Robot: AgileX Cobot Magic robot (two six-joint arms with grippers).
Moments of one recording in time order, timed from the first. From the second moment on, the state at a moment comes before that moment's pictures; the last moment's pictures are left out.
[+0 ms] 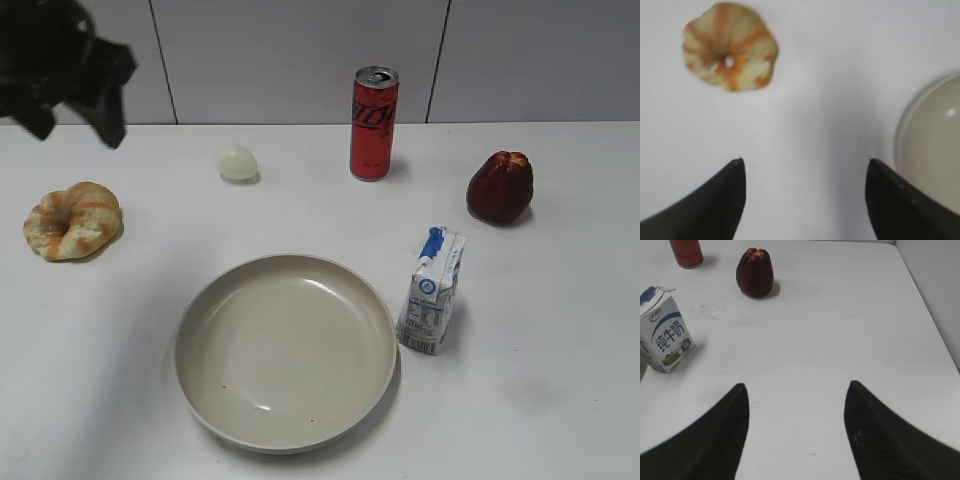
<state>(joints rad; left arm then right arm) -0.30 1.59 -1.36 -0.03 1.21 -0.06 0.03 -0.01 -0.41 0.02 0.94 0.00</state>
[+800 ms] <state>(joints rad) -0.11 0.43 -0.54 -0.03 1.08 0.06 0.03 -0.01 -0.41 0.02 0.94 0.00</state>
